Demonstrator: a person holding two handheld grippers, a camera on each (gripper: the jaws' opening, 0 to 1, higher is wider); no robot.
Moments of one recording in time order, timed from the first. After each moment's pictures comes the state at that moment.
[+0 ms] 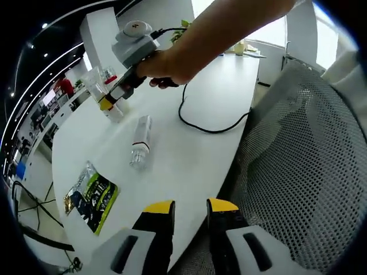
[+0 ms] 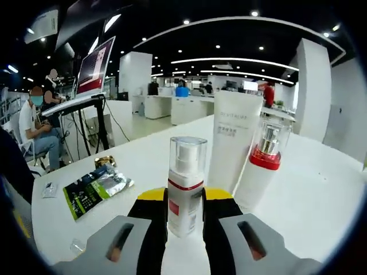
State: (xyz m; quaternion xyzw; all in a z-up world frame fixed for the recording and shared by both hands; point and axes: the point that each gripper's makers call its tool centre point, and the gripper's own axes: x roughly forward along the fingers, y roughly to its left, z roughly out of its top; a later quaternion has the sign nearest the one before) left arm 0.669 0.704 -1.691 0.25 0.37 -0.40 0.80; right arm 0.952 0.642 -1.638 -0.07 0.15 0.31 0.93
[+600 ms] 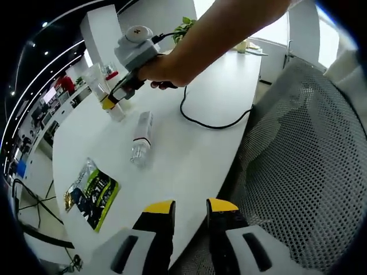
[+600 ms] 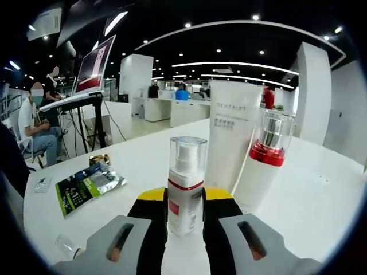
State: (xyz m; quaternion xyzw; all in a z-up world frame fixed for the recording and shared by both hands) left arm 0.669 0.708 -1.694 0.25 0.38 -0.39 0.80; right arm 0.965 0.639 -1.651 -0.09 0.14 0.31 0.94
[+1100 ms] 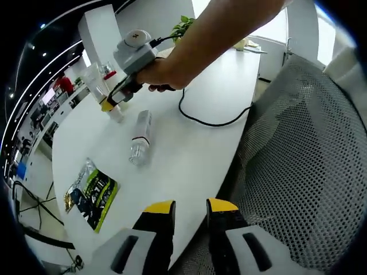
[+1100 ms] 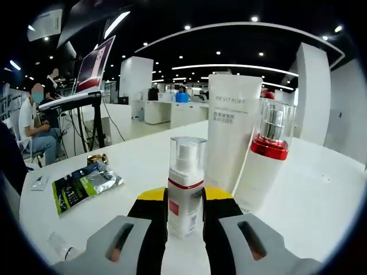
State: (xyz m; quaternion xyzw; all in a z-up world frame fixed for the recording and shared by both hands) left arm 0.669 0.708 -1.696 0.26 0.38 -0.39 0.80; right arm 0.970 0.641 -1.653 -0.08 0.12 0.32 0.94
